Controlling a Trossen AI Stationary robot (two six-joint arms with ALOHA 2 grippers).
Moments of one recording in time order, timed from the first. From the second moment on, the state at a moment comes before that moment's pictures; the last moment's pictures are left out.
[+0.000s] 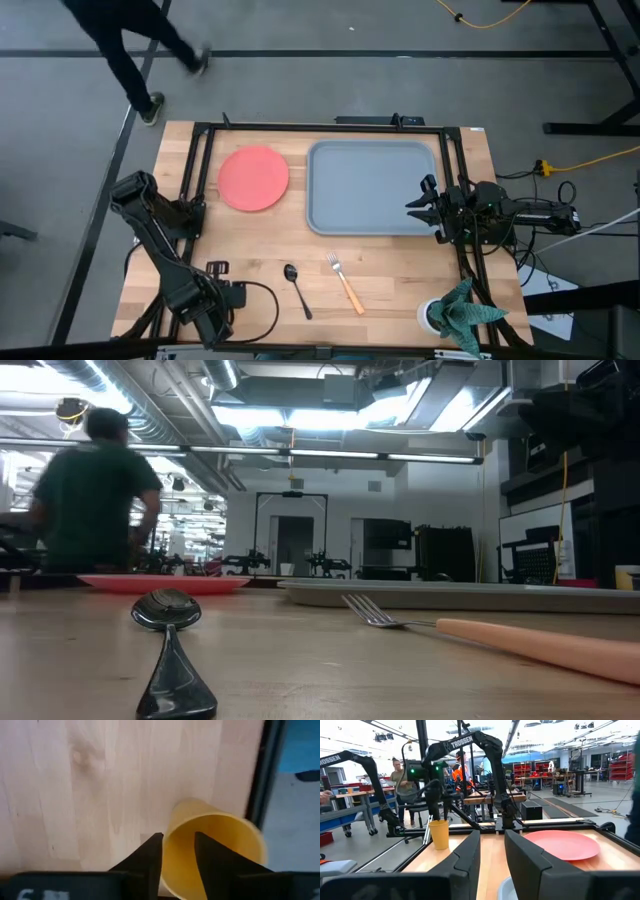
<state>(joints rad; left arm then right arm) -0.94 1.67 1.40 -1.17 -0.09 -1.05 -0.04 0.01 0.01 0.19 -0.19 0.13</state>
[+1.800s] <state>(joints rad) -1.11 1.67 1.38 -1.32 -0.08 -1.87 -0.04 0.01 0.01 0.19 -0.19 0.13</state>
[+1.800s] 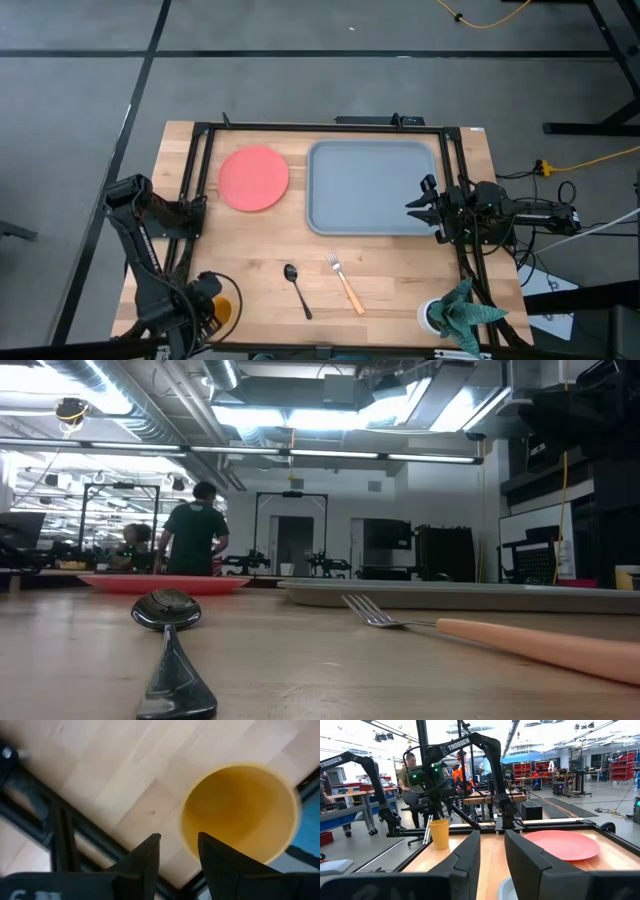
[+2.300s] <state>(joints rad) -1.10 1.67 1.32 -1.22 -0.10 -1.88 -0.04 0.01 0.01 0.19 -0.19 0.13</state>
